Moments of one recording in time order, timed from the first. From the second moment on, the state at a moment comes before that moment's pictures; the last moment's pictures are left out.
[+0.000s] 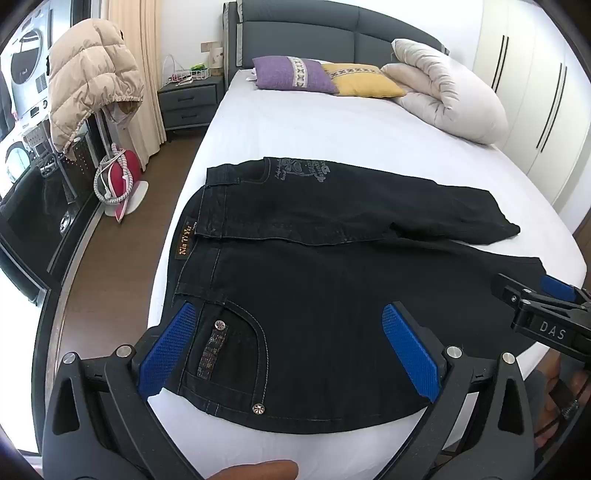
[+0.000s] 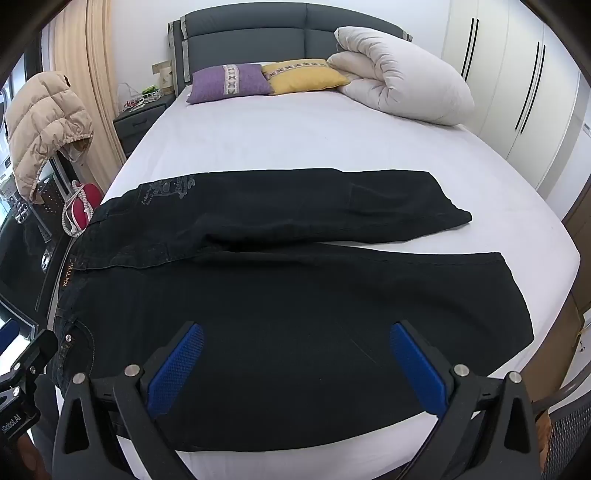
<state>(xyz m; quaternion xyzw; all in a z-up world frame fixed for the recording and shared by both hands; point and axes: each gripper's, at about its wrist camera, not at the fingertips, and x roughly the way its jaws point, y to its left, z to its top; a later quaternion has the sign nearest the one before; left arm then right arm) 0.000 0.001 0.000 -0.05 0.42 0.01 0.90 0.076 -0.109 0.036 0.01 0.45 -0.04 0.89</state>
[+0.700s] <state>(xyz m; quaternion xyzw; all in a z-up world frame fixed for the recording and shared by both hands) -0.005 0.004 -0.007 -0.05 0.43 0.01 0.90 0.073 -0.104 0.031 0.00 0.45 -0.04 0.89</state>
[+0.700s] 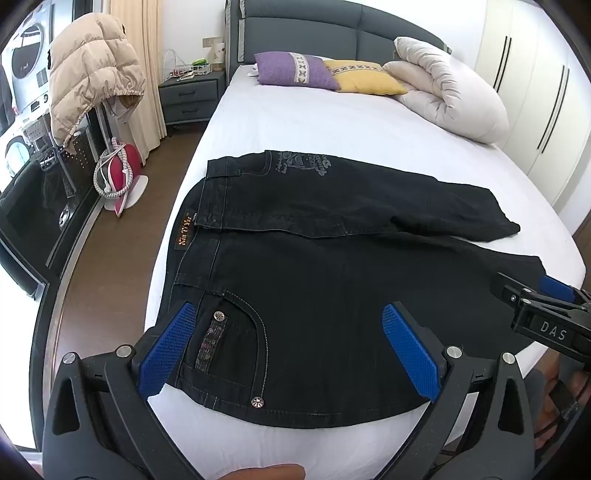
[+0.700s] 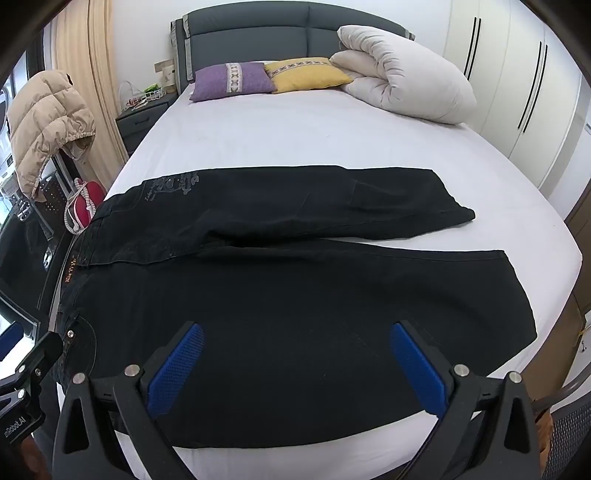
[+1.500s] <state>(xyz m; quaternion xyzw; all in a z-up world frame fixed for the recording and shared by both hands) -0.003 0.007 -0.017 -0.06 0.43 0.01 0.90 0.072 -0.106 0.031 0.01 0.45 -0.04 0.89</state>
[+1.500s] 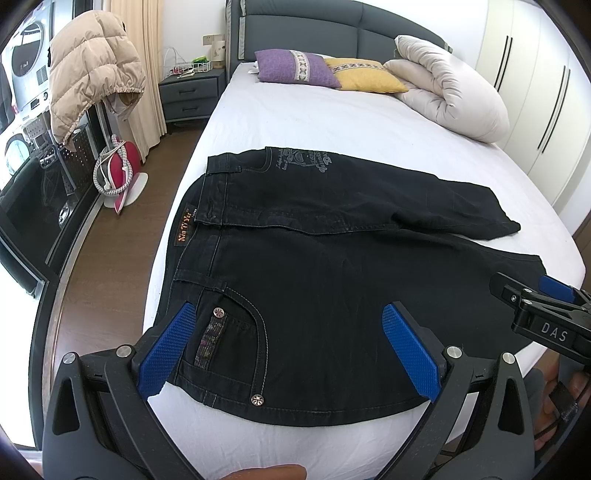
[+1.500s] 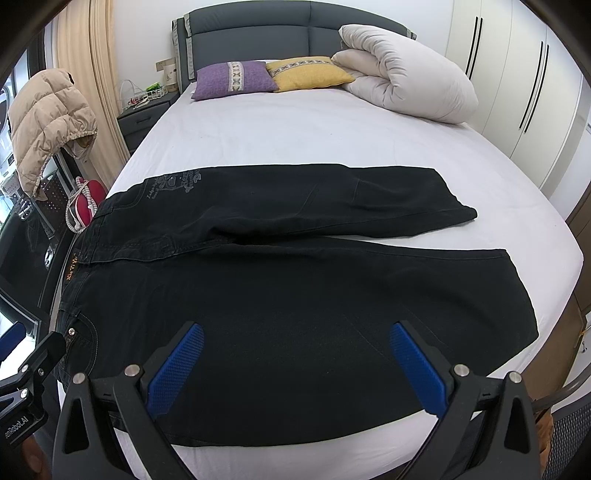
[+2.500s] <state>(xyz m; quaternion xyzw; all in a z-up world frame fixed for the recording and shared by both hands) -0.004 0.008 -0.022 -0.06 0.43 0.01 0.90 0.070 -0.100 0.028 0.01 0.46 -0.04 0.89</state>
